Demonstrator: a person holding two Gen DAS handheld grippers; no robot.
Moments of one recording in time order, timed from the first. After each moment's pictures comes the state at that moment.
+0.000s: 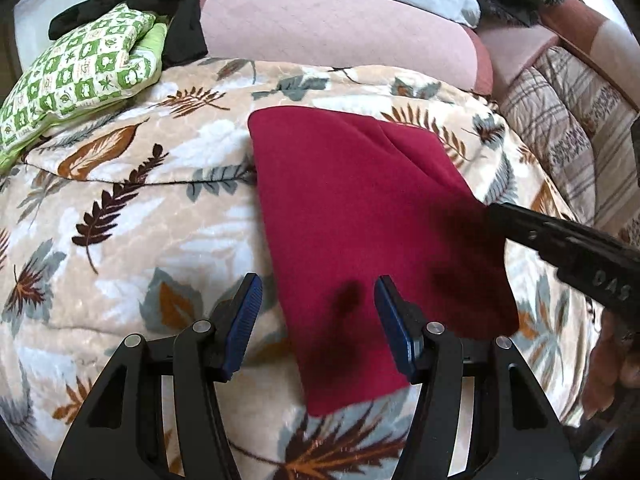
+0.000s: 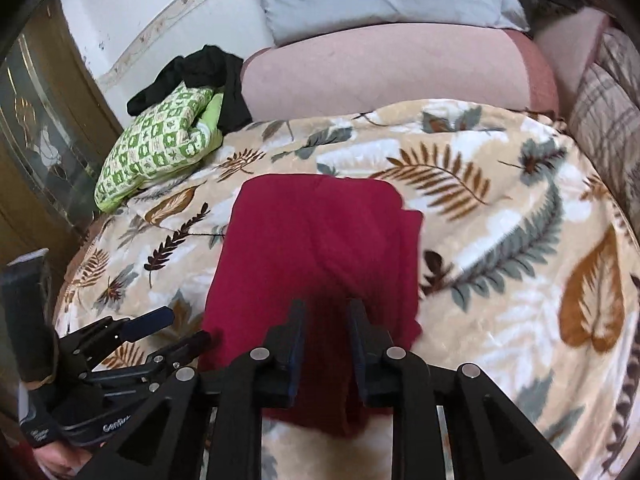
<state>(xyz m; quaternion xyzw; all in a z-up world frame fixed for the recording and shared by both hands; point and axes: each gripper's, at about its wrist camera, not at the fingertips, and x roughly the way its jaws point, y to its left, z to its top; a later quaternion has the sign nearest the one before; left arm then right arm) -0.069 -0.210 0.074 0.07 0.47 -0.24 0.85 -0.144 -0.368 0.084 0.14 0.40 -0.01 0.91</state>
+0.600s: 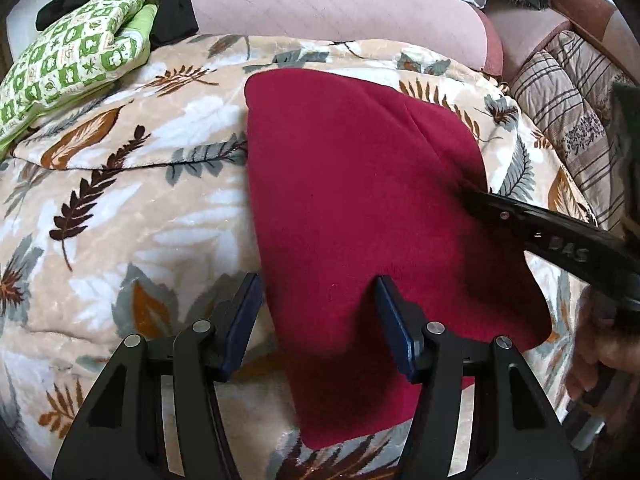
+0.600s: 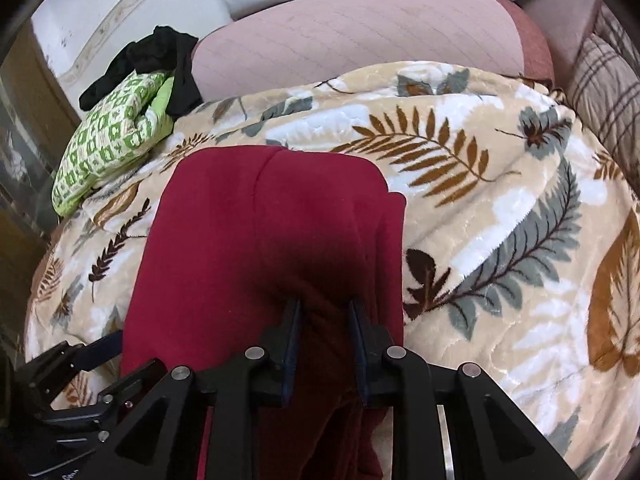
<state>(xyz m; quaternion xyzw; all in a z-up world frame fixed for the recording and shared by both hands) -0.058 -0.225 0.044 0.08 0.49 -0.23 0.84 -0.110 -0.401 0.035 0.16 0.43 -0.06 0.89</state>
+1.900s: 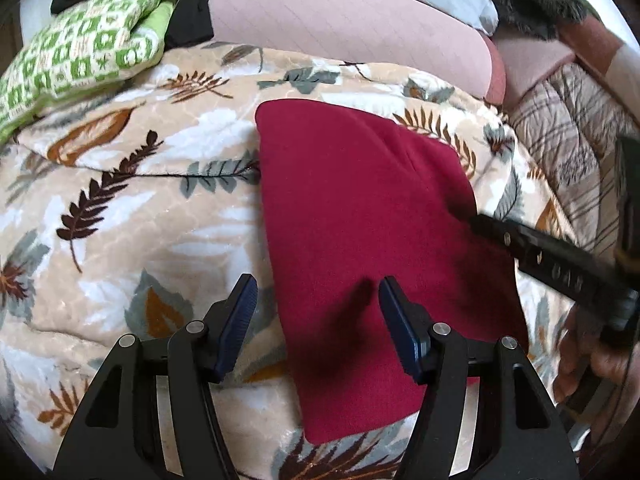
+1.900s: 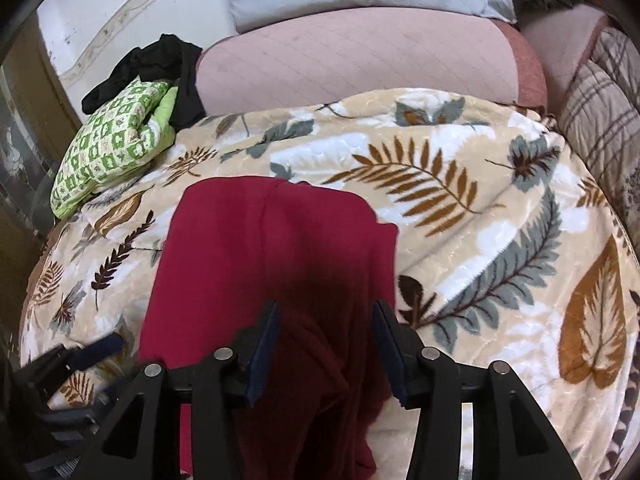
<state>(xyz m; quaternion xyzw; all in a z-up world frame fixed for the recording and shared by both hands) -0.041 -0.210 0.063 0.03 0.49 -0.24 0.84 -0.114 -0.401 0.054 0.14 0.42 -0.08 0.89</state>
